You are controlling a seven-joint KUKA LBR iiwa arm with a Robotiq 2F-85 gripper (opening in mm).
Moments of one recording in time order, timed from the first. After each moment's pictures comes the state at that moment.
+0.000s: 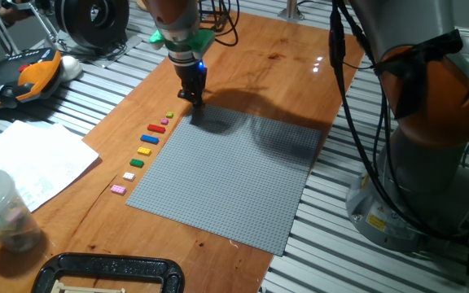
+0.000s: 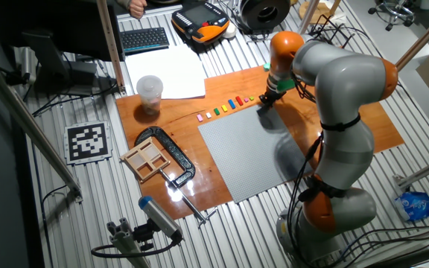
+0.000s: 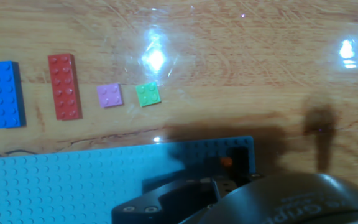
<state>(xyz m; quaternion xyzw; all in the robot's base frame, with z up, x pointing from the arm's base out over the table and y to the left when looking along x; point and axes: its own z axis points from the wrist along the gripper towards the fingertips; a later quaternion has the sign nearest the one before) 0.565 -0.103 0.037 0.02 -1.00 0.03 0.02</state>
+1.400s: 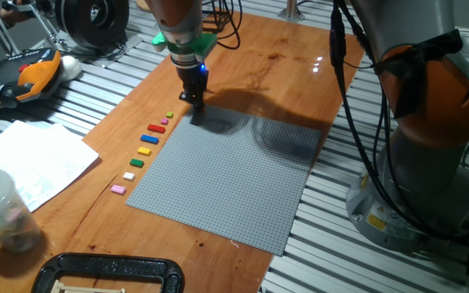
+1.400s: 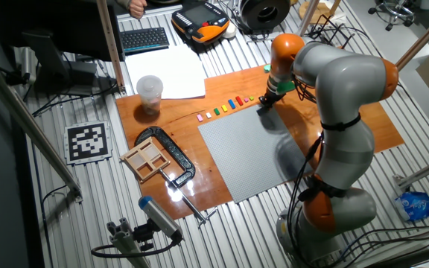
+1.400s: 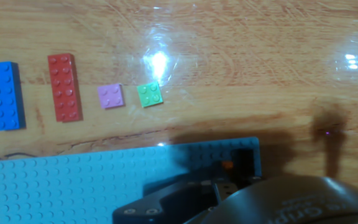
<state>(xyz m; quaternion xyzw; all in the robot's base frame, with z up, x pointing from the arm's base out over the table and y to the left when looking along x) 0.566 -0.102 0.028 0.02 -1.00 0.03 0.01</state>
